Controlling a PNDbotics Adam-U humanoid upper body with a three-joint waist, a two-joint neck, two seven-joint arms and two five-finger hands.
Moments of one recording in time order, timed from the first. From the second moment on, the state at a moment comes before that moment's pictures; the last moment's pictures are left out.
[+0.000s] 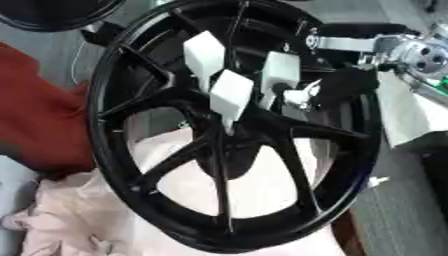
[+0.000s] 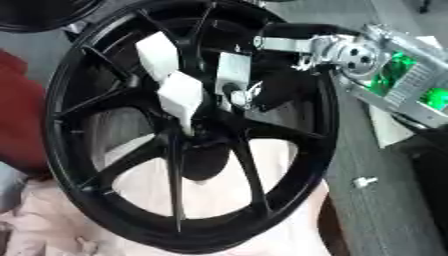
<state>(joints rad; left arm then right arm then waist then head) -0.08 0.31 0.08 -1.98 0.25 -0.03 -0.32 -0.72 -1.08 0.52 -1.99 -0.01 0.49 0.42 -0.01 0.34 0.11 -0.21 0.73</state>
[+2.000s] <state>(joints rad) -0.05 0.30 0.12 -1.98 0.26 -0.05 -0.28 -0.26 -1.03 0.03 -1.90 -0.08 0.46 -0.04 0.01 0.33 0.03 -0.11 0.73</state>
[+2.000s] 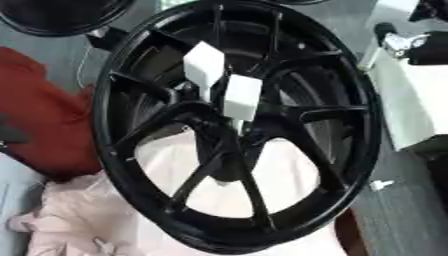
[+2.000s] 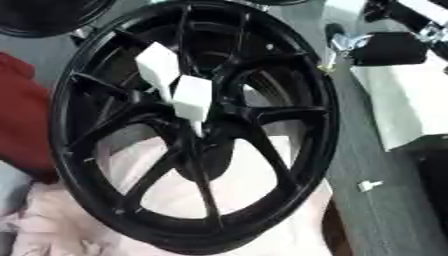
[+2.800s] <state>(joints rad) -0.06 0.30 0.13 -1.98 0.26 -0.08 -0.27 -0.01 -0.79 -0.33 -1.55 0.14 0.49 -0.27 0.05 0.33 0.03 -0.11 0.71</state>
